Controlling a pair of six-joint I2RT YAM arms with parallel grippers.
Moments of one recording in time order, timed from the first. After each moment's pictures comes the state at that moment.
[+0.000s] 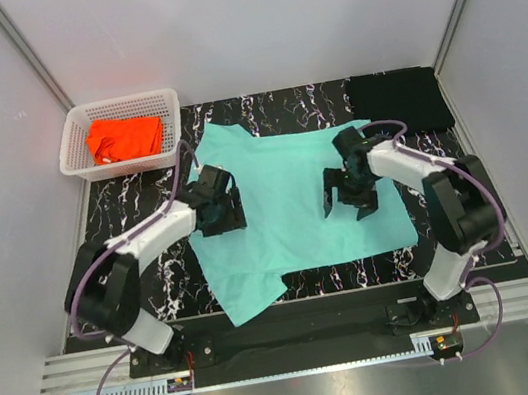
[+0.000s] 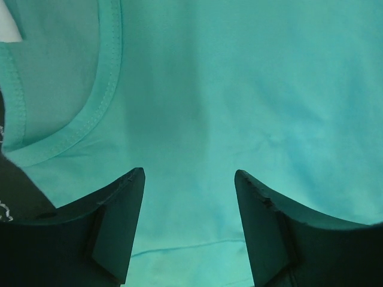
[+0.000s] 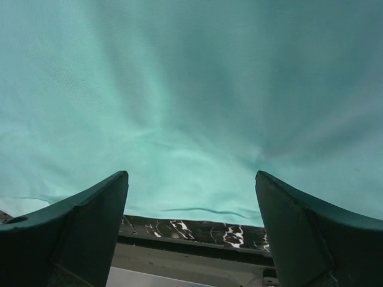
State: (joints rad) left arm -0.55 1.51 0.98 -0.54 -0.07 -0.57; right arm 0.30 1.68 1.12 -0.79 -0.14 0.53
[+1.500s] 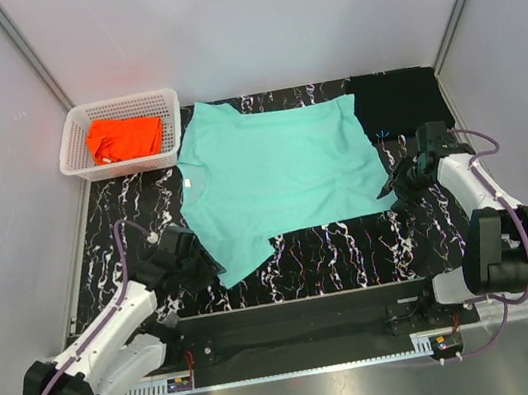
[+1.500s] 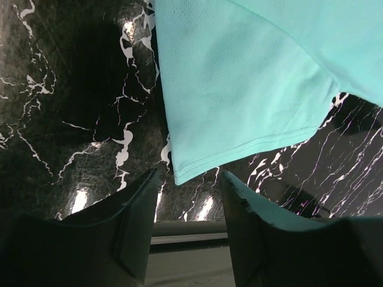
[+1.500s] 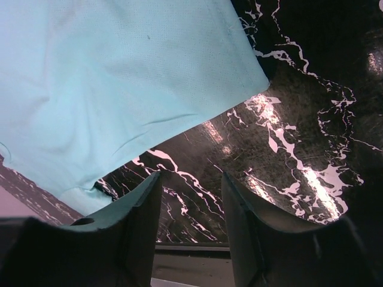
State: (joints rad) left arm -0.48 0.89 0.48 -0.63 0.02 -1.00; right arm -0.11 1.39 0.93 -0.74 -0.26 0.65
